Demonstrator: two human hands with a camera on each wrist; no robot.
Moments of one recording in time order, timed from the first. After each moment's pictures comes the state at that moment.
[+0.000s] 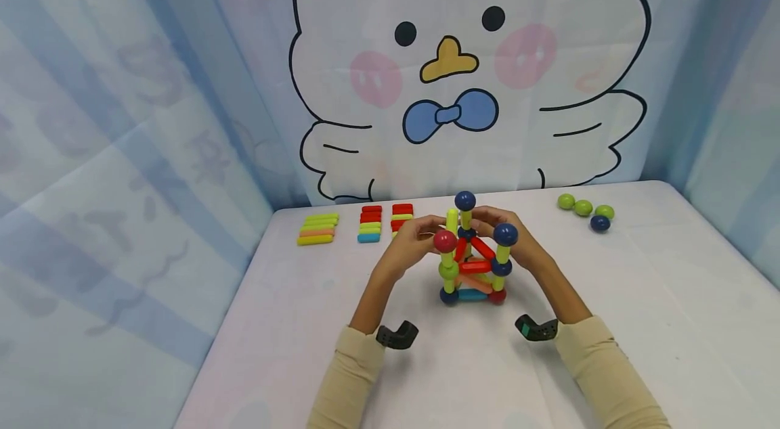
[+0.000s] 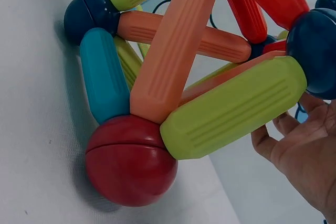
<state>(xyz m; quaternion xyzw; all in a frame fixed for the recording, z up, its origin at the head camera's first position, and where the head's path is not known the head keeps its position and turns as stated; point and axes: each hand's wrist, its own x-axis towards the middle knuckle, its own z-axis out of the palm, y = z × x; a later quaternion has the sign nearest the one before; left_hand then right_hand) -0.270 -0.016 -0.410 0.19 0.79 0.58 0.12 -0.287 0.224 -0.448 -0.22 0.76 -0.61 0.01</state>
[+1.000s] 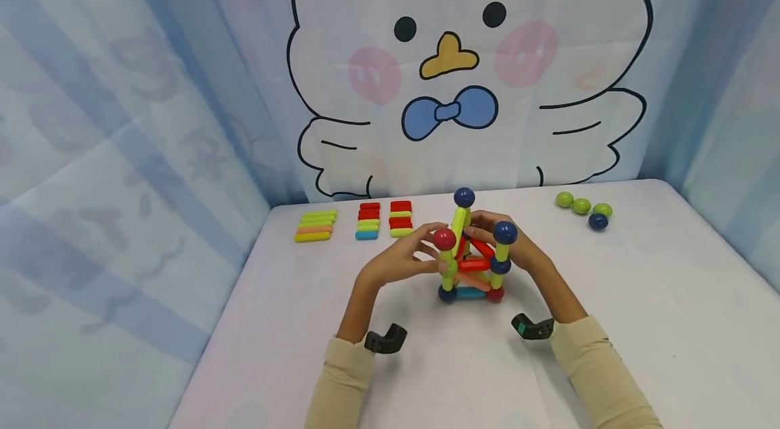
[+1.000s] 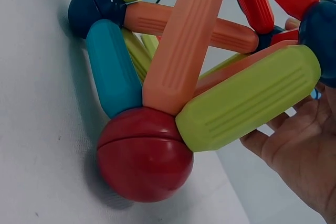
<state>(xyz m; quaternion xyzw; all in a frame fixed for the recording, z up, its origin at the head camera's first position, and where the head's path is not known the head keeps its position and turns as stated) -0.258 -0.042 -0.408 0.31 0.80 0.47 0.20 -0.280 0.217 -0.445 -0.19 0.78 -0.59 0.07</state>
